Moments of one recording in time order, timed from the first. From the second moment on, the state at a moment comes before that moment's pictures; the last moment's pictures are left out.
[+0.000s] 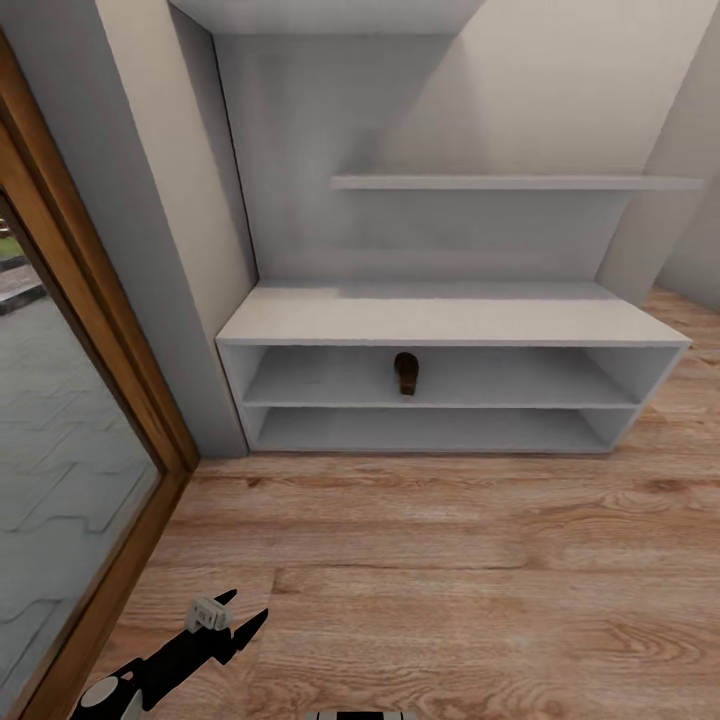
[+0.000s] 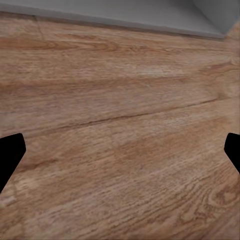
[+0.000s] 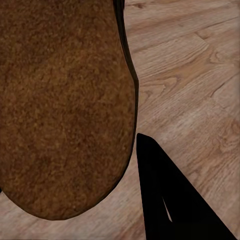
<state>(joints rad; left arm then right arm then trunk) -0.32 0.16 0.13 -0.62 0.12 -0.24 -0.84 -0.24 -0.23 -1.45 -0.85 0.49 -0.22 0.49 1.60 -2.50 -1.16</state>
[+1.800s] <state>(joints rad) -0.17 0.19 0.22 -0.61 0.11 -0.34 -1.04 -0.75 0.17 -0.27 -0.79 0.49 0.50 0.19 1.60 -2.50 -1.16</state>
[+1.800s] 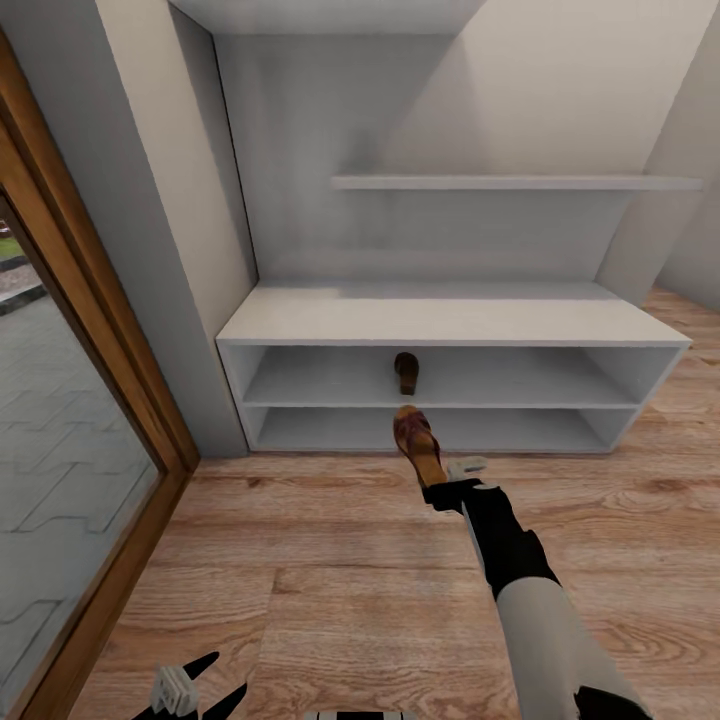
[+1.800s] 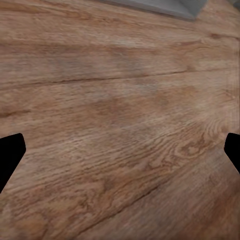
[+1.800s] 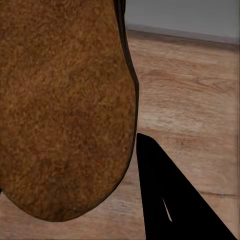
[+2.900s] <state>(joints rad) -0.17 0.19 0.23 -0.61 0.12 -0.33 -1.03 -0.75 0.17 -0.29 -0.78 0.41 0.50 0.05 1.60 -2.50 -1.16</state>
